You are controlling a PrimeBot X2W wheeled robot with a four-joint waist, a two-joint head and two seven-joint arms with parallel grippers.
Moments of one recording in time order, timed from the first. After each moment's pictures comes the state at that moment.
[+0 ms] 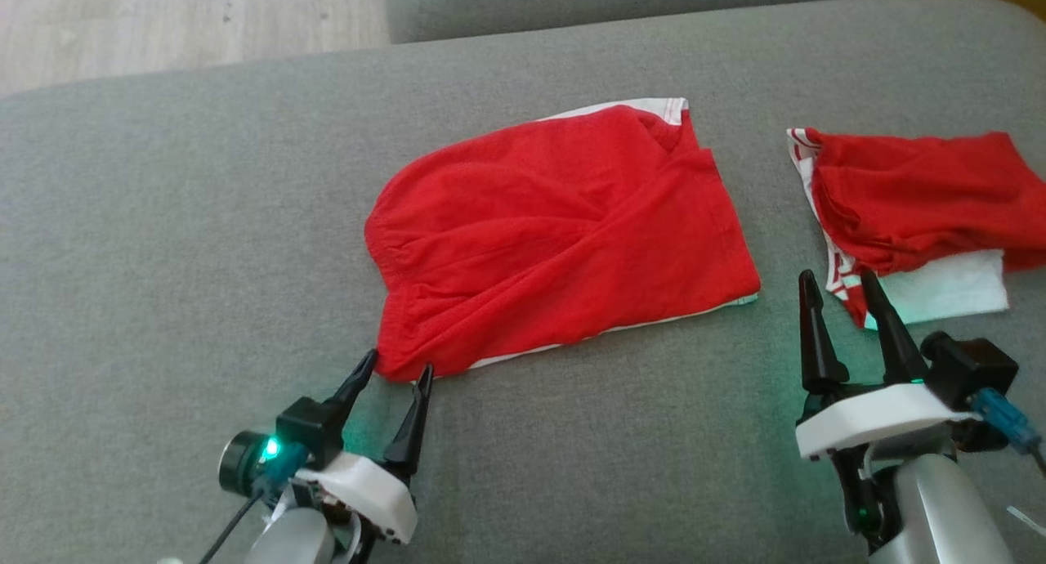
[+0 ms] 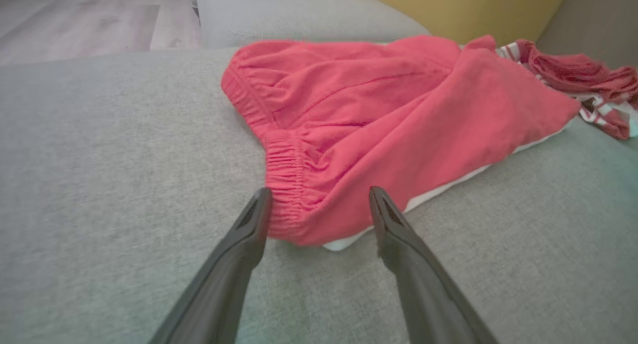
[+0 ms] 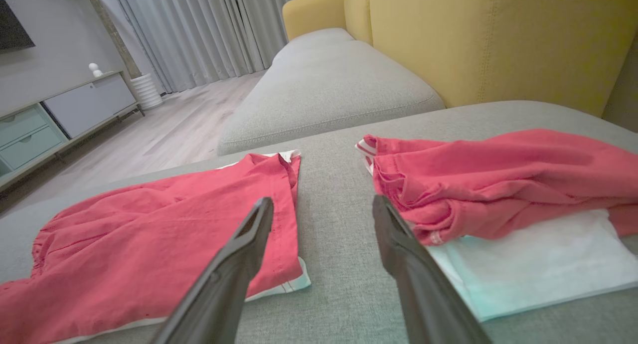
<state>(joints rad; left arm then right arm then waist) -0.23 0.14 -0.44 0.57 -0.32 -0.10 -0.19 -0.12 -0.05 0.01 0.31 0.23 0.13 -0.17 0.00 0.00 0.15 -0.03</state>
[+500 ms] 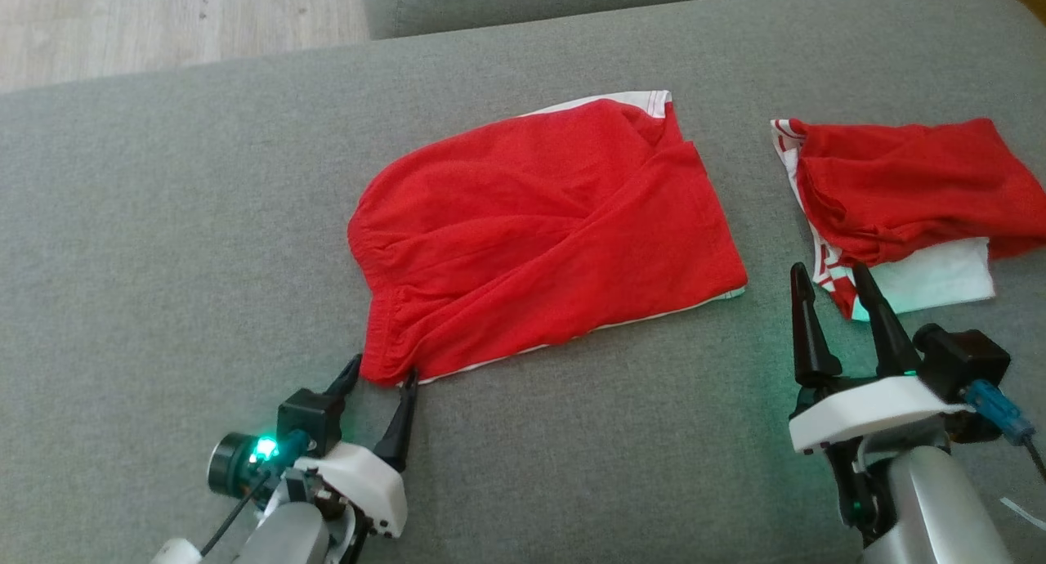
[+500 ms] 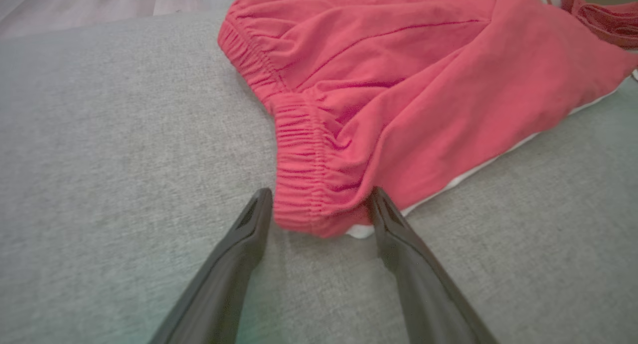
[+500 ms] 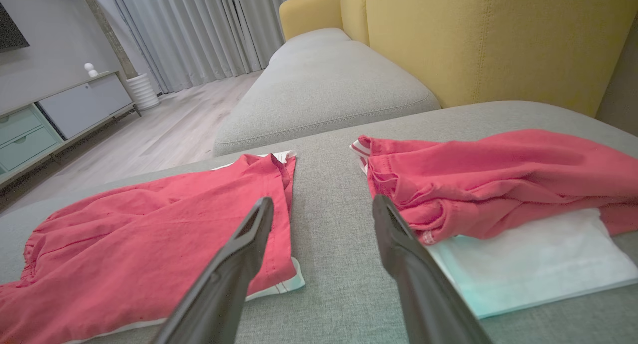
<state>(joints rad) -0.27 0.14 -0.45 0.65 -0.31 -0.04 -0.14 -0.14 -0.05 0.02 0.31 0.23 0.13 -0.17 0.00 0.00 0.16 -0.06</state>
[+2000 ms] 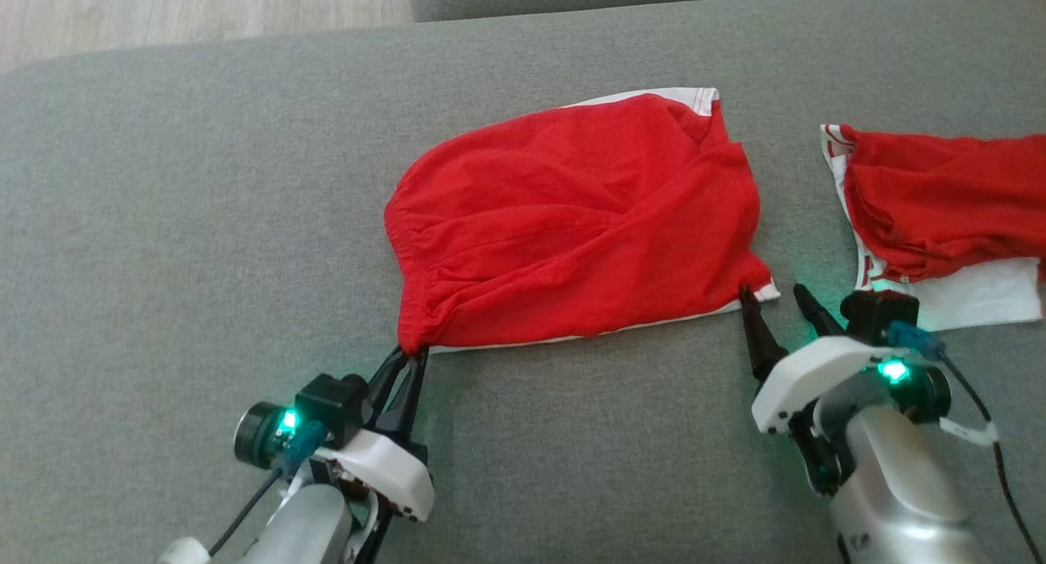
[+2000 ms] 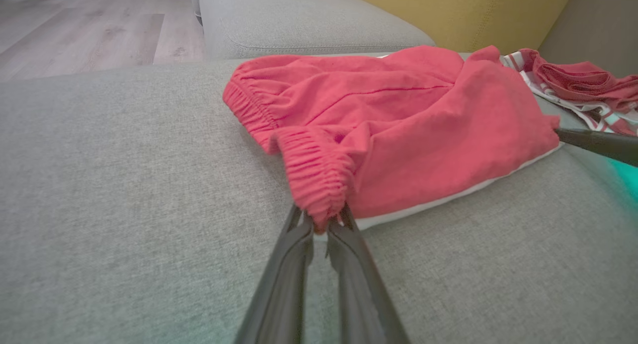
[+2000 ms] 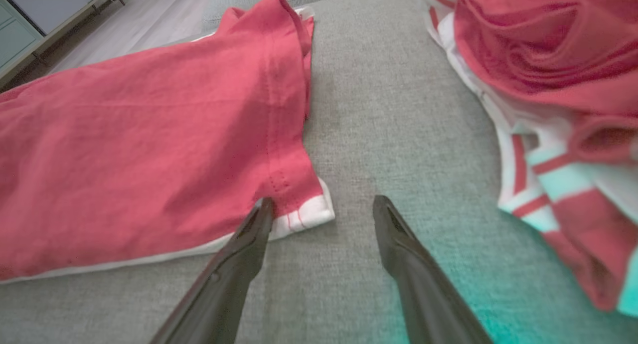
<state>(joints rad) -0.28 0.14 -0.51 0.54 -0.33 -0.05 -0.19 -0.35 -0.05 0.07 0.74 0.21 0.13 -0.05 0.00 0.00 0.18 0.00</state>
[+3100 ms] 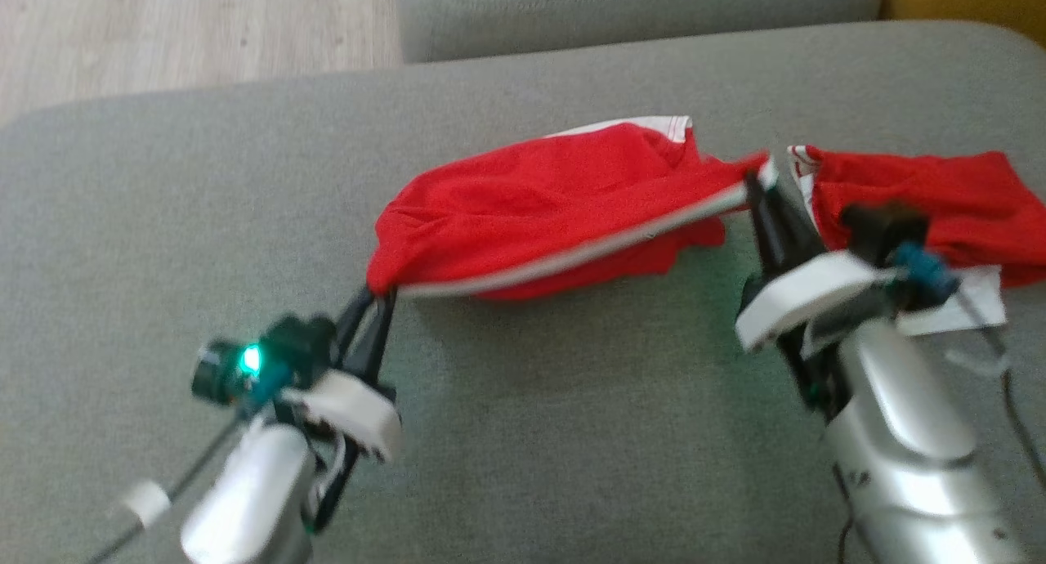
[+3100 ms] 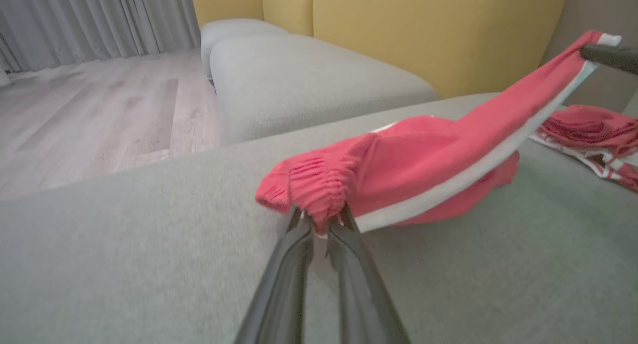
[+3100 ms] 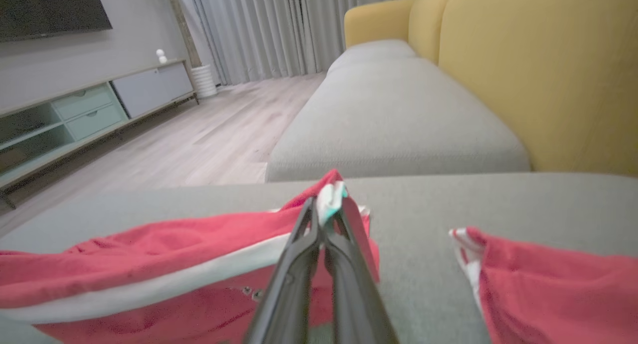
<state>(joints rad) -0.36 0.22 -0.51 0.45 -0.34 -0.03 -0.11 -0.47 -0.08 0.18 0.56 0.24 0.13 -0.12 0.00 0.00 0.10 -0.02</state>
